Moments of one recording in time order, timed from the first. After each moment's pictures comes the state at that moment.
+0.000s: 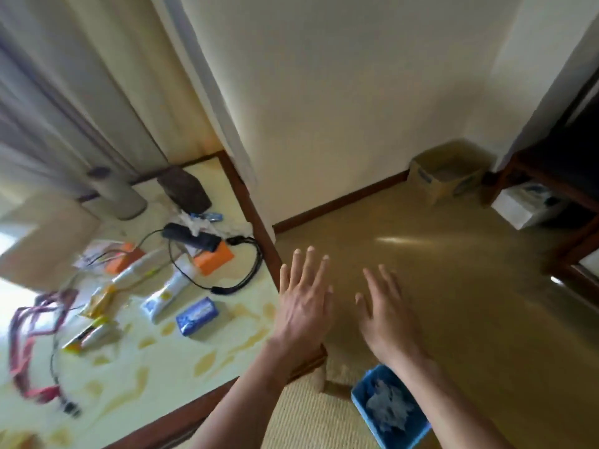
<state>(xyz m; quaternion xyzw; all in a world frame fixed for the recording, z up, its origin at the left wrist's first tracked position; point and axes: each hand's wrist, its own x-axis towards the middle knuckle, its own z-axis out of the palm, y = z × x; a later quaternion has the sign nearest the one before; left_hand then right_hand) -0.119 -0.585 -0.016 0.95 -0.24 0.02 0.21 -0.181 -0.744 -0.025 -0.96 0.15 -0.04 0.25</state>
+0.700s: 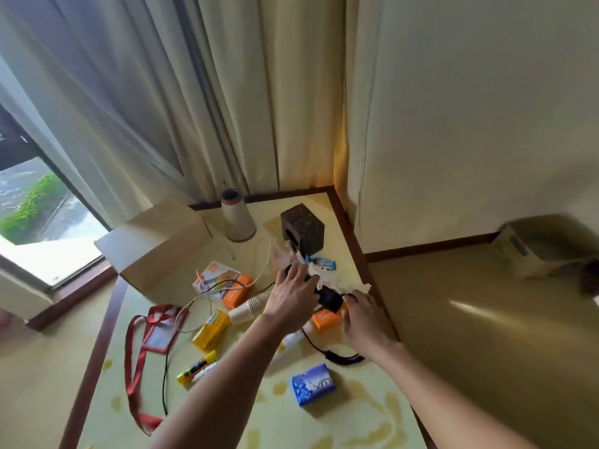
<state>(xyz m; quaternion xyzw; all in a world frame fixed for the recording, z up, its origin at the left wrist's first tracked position) 0.090 -0.296 0.024 0.98 -0.18 -0.03 0.07 0.057 -0.482 0.005 -0.98 -0.05 0.13 0.16</state>
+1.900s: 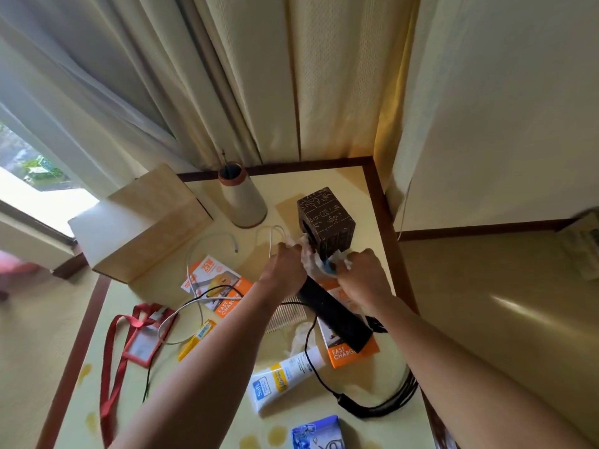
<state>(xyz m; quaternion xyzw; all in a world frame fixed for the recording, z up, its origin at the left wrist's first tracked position) 0.245 -0.254 -0.051 0.97 0.05 -0.16 0.17 0.246 -0.434 -0.057 -0.95 0.01 0.15 0.28</state>
